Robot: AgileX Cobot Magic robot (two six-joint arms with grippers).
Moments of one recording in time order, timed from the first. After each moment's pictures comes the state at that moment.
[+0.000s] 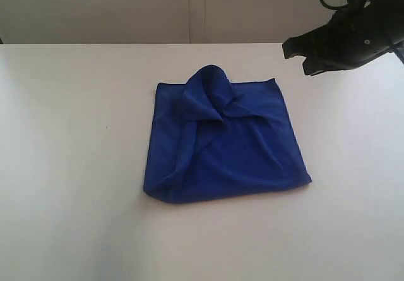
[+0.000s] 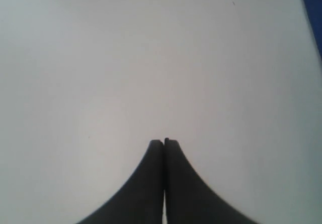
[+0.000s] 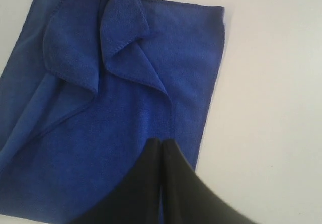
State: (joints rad) left arm -0.08 0.91 -0.82 0.00 0.91 0.11; right arm 0.20 1.54 -1.20 0.25 0.70 -0.18
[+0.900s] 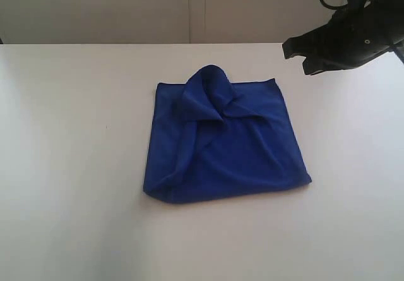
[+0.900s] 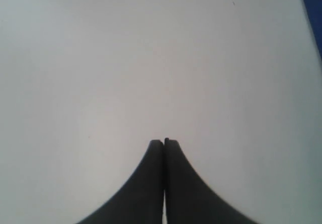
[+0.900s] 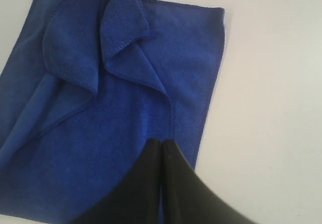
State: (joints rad) left arm -0.08 0.91 -0.82 0.00 0.91 0.11; right arm 0.20 1.54 -1.20 0.25 0.70 -0.19
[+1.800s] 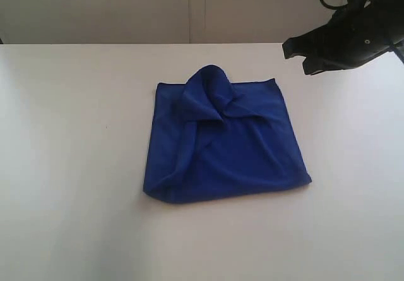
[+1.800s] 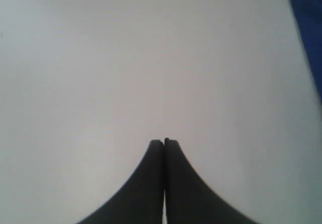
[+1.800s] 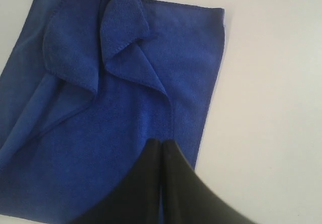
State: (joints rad) left arm -0.08 0.91 -0.82 -0.02 0.84 0.11; right arm 0.20 1.54 -1.20 0.25 0.70 -0.19
